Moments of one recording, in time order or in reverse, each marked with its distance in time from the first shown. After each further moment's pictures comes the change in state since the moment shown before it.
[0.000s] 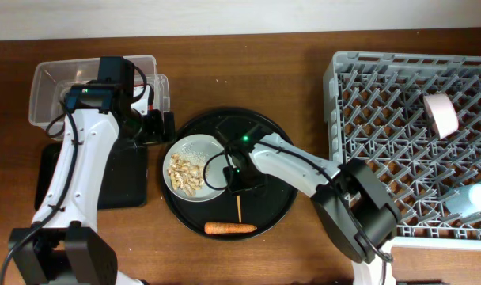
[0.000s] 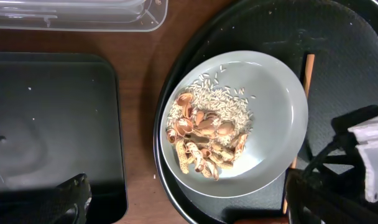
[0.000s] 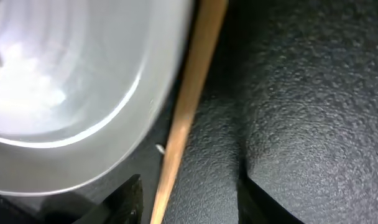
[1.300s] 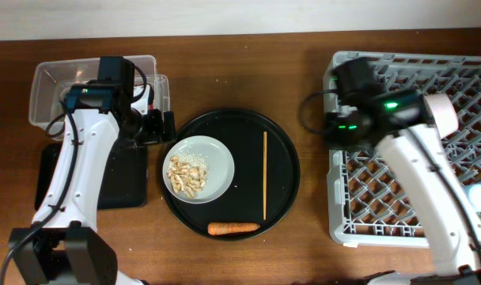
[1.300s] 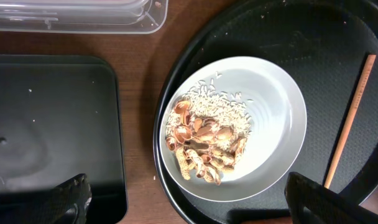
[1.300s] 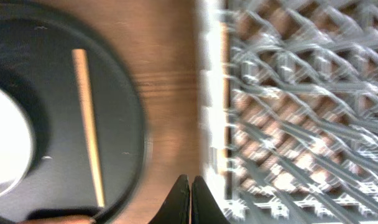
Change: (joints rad) left arm 0.000 0.000 0.000 0.005 0.000 0.000; right arm -0.491 -0.526 0.128 -0.409 0.278 -0.089
